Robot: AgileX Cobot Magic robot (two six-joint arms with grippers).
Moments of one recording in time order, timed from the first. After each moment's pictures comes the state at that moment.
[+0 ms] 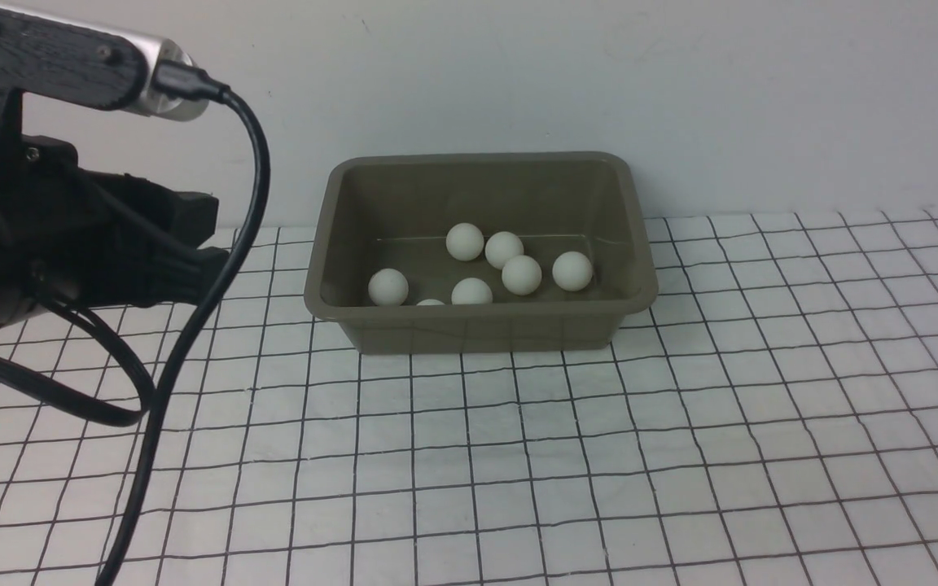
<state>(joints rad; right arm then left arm) 0.26 0.08 -0.19 -0.24 0.47 0.18 -0.42 1.00 -0.90 0.27 0.47 -0.28</state>
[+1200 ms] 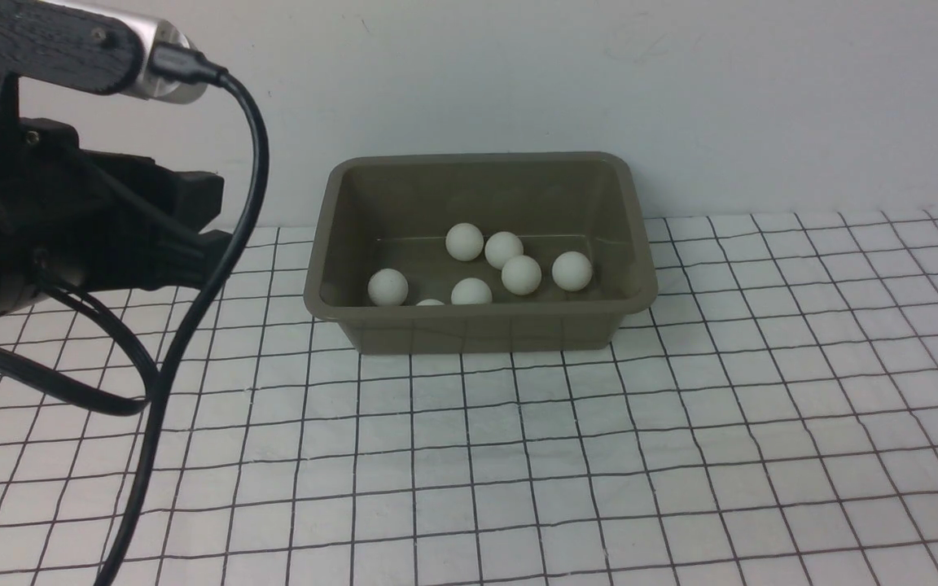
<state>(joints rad) 0.26 0.08 -0.18 -0.39 0.49 0.34 -0.42 1.00 -0.90 0.27 0.42 -0.28</state>
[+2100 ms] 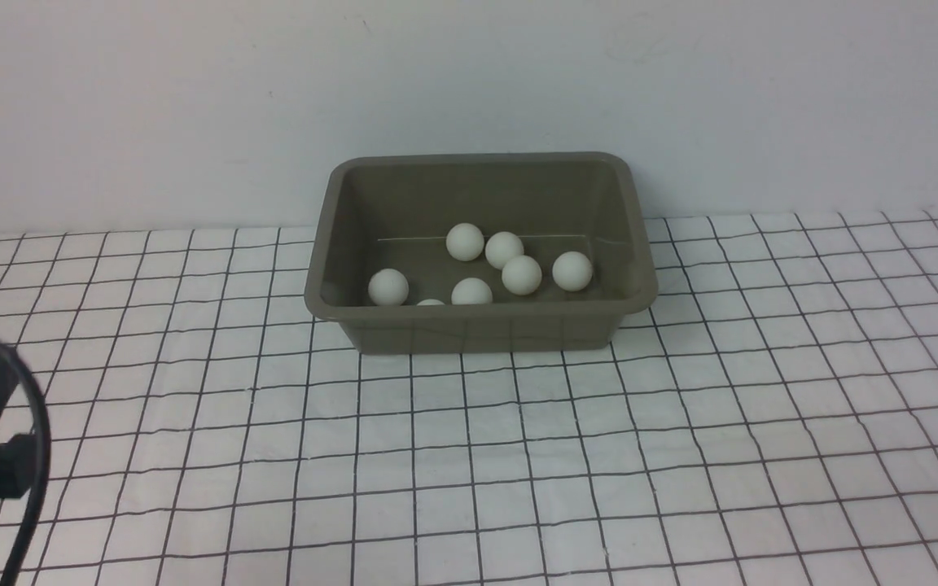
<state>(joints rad) 0.26 0.08 -0.18 -0.39 0.49 0.34 -0.09 0.59 -0.42 0.27 0.26 -0.29</state>
